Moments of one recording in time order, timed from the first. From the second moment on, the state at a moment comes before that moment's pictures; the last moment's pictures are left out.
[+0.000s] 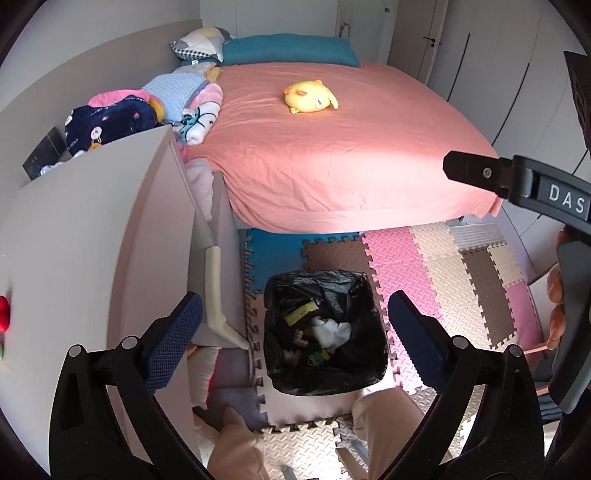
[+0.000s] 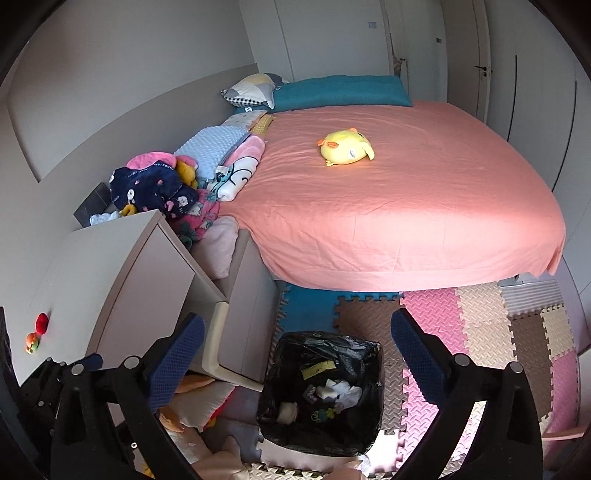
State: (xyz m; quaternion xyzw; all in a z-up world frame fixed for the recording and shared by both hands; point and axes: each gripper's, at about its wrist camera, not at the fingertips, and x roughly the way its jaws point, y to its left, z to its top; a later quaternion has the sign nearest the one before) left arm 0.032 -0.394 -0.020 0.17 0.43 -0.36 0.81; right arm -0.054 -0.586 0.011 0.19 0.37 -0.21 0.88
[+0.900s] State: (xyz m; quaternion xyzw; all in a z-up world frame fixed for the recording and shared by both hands) left arm 0.060 -0.309 -0.004 0.11 0.43 -0.32 0.84; right arm -0.011 -0.495 0.022 0.14 0.38 -0.14 0.90
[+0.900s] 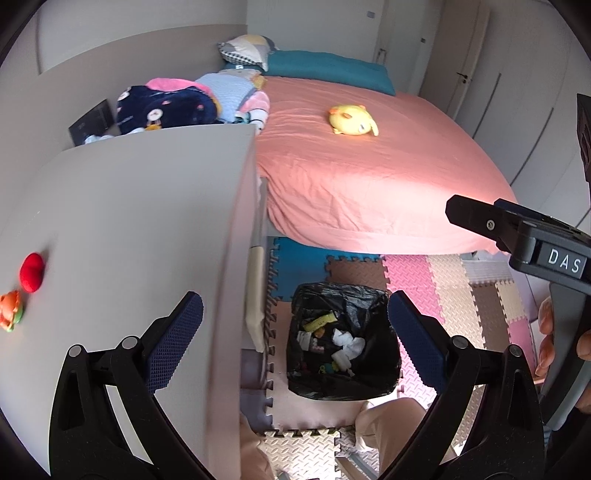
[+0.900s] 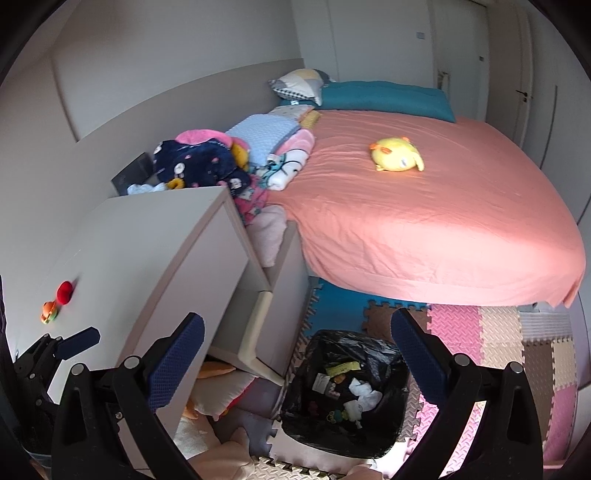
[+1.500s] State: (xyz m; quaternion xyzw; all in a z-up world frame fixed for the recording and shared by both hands) left arm 0.087 -0.204 -0.003 0.06 0.43 -0.23 0.87; right arm 0.037 -0.400 0.020 0.11 0.39 -0.05 0.91
